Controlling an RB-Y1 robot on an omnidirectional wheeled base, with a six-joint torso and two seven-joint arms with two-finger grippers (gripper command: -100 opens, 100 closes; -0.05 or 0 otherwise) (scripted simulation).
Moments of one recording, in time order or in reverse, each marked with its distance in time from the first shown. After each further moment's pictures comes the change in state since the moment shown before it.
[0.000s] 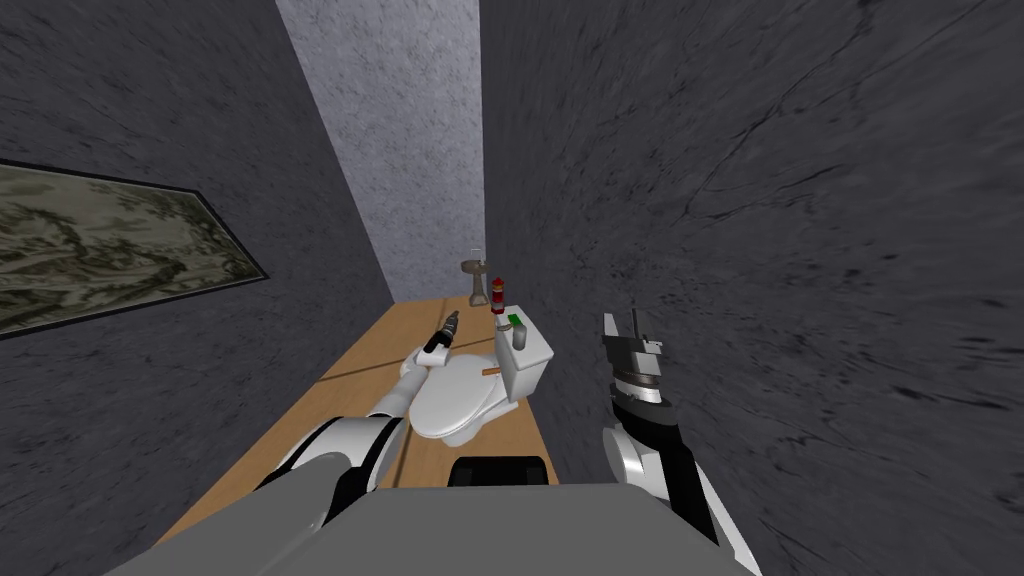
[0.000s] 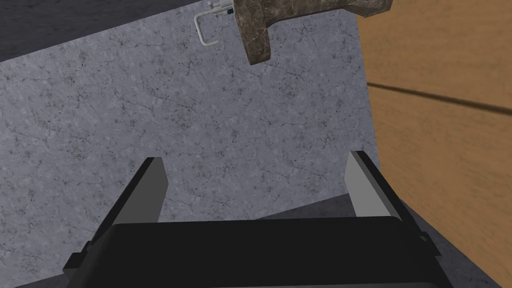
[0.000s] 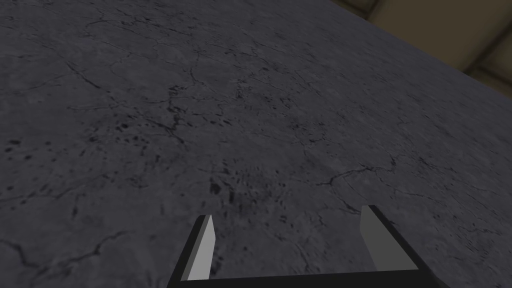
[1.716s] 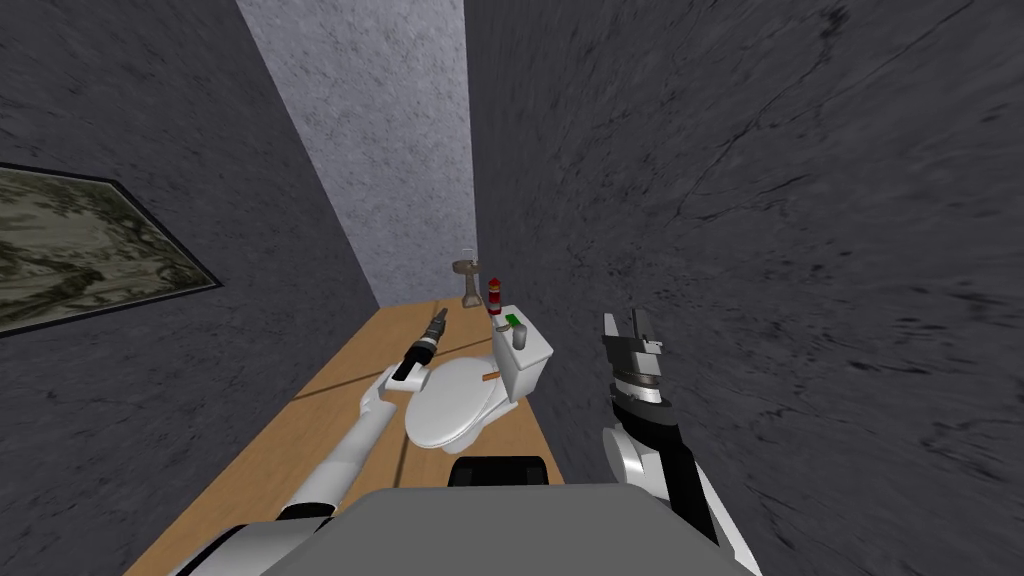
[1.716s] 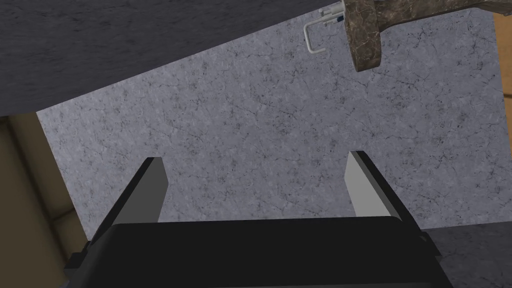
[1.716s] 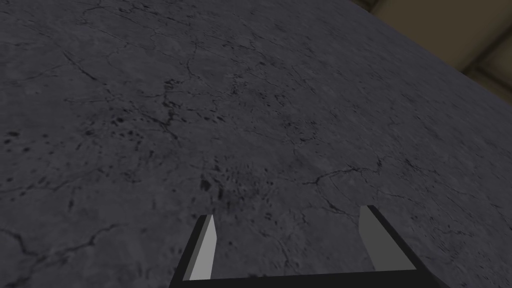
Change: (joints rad) left arm 0.374 0.076 -0.070 -0.538 -0.020 -0.132 0.023; right arm 0.000 0.000 0.000 0.000 0.000 0.000 0.000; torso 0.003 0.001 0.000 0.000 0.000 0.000
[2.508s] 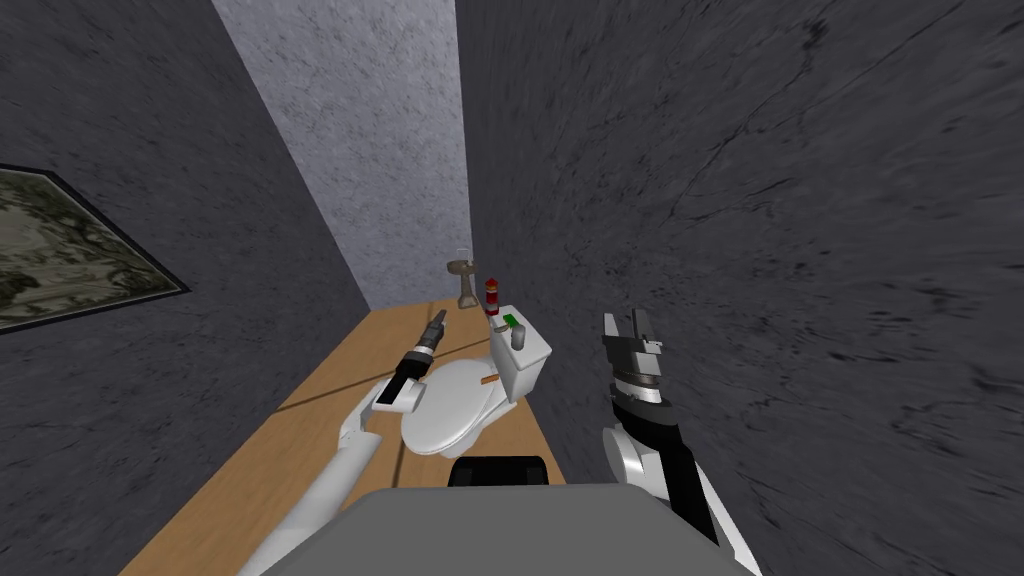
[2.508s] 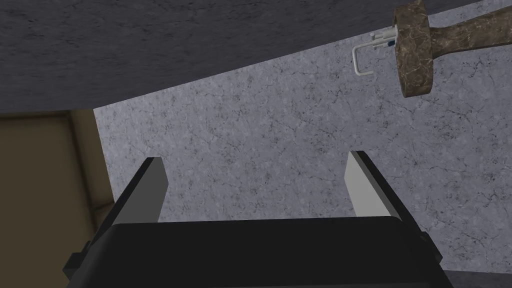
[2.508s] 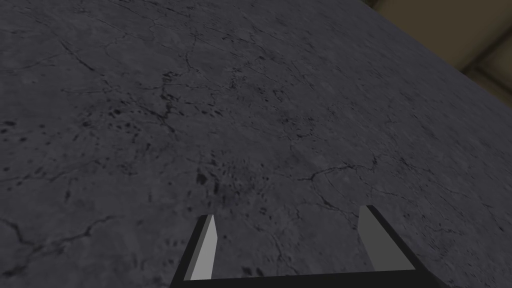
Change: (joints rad) left arm 0.196 -0.021 -0.036 -0.280 -0.011 -0.056 0.008; right arm 0.000 0.000 0.000 0.000 0.000 0.000 0.000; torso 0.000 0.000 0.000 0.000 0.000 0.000
